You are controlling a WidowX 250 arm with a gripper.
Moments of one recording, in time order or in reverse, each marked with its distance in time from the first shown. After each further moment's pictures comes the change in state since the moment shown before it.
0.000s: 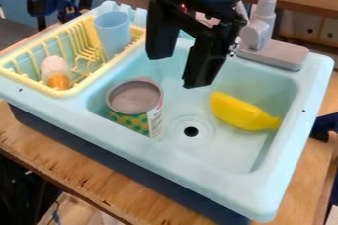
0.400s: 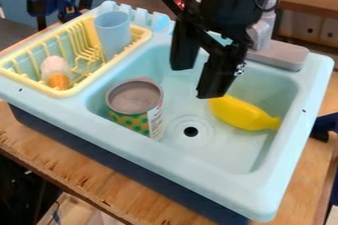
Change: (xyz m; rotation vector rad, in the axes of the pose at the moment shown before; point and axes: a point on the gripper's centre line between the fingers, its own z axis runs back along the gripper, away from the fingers) arm 0.037 0.008 -0.022 0.024 -0.015 -0.181
